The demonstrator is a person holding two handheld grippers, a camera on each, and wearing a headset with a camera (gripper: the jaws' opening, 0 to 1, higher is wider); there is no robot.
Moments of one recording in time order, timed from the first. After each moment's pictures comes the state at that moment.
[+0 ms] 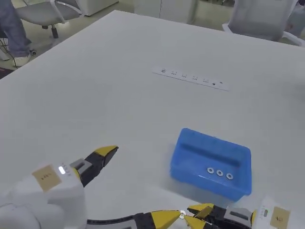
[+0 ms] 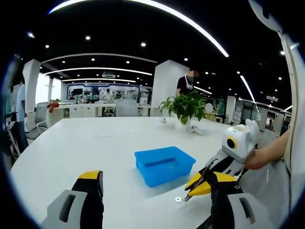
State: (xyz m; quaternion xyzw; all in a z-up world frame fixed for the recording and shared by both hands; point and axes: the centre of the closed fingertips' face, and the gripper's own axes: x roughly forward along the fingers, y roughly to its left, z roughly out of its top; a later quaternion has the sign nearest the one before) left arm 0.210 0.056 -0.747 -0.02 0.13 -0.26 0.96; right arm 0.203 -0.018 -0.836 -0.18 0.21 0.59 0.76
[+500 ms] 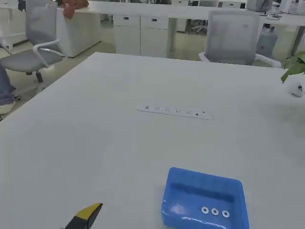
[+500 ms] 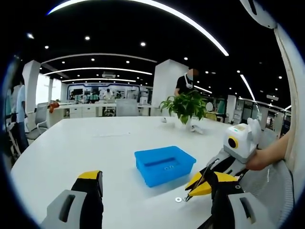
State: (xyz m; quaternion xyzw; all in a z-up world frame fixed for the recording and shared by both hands) left arm 0.212 0.053 -0.749 -0.02 0.13 -0.25 0.96; right arm 0.205 -0.018 -0.836 -0.18 0.21 0.58 0.77
